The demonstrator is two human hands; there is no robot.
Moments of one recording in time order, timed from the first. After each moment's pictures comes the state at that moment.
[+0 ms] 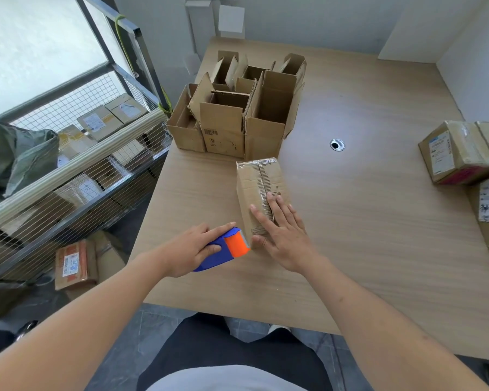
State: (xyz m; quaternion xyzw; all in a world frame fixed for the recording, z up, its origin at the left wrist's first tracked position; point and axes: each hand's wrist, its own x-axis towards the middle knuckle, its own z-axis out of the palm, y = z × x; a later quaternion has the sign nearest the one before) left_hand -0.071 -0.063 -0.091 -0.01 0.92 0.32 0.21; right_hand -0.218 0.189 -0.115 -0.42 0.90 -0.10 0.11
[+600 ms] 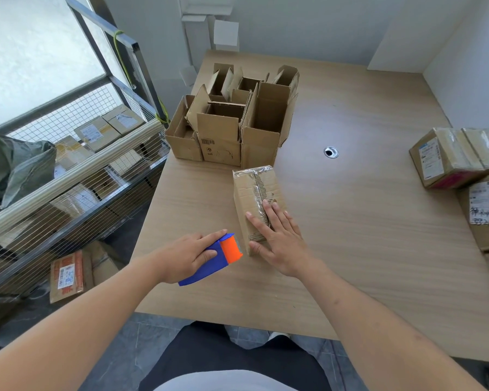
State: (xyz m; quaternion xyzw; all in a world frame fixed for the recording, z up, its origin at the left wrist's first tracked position) left_hand -0.072 -0.070 -0.081 -0.02 0.92 0.28 0.26; right_hand -0.216 0.185 -0.111 -0.41 0.90 -0.11 0.14
